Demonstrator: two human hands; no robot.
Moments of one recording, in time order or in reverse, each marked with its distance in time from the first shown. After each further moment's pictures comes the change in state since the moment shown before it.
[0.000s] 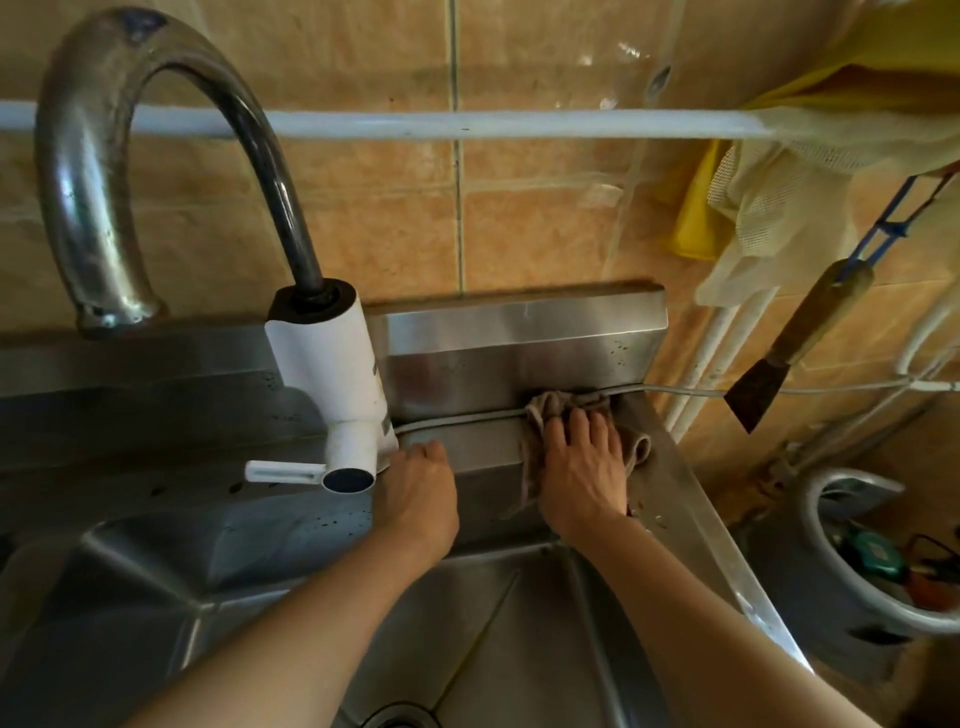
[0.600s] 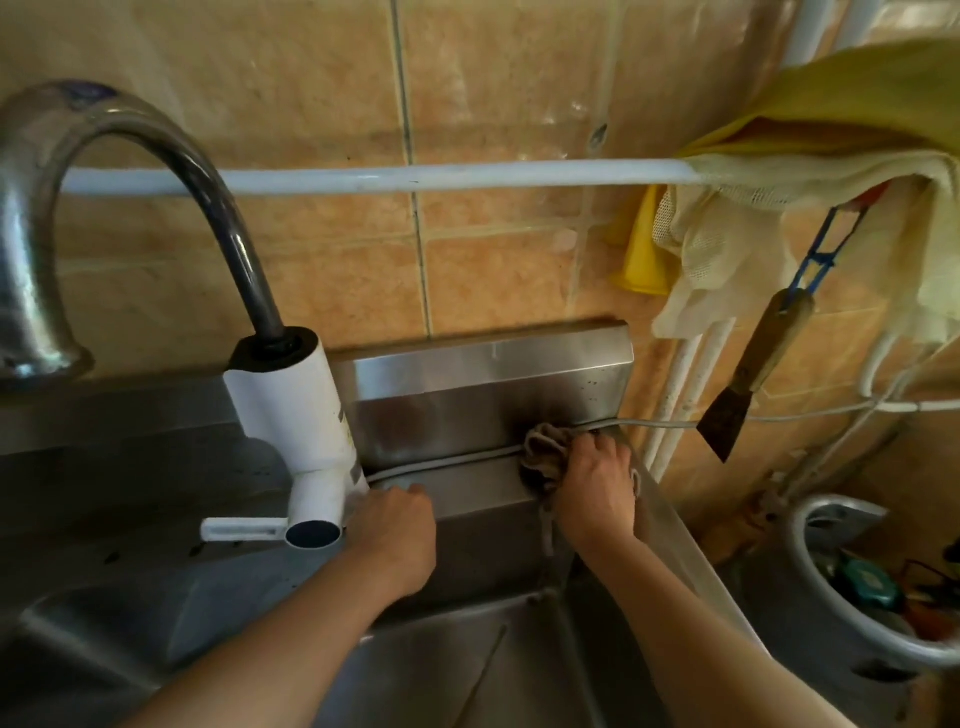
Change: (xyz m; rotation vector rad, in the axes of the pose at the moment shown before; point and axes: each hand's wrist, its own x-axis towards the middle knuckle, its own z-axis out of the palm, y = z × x) left_hand 0.010 0.002 -0.010 0.085 -0.044 0.102; right_hand 0.012 0.022 -0.016 0.312 0.189 0.243
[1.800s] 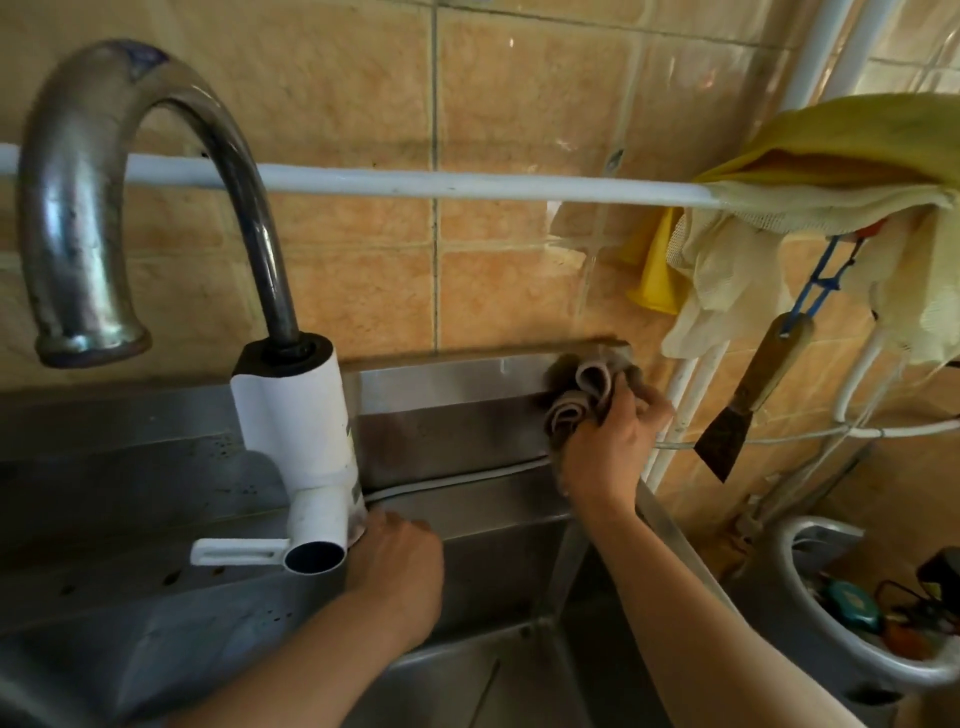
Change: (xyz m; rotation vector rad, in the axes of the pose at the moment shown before) left_hand -0.005 -0.005 0.011 0.134 0.018 0.078; right_hand 0.032 -0.035 -0.015 0.664 0.460 0.172
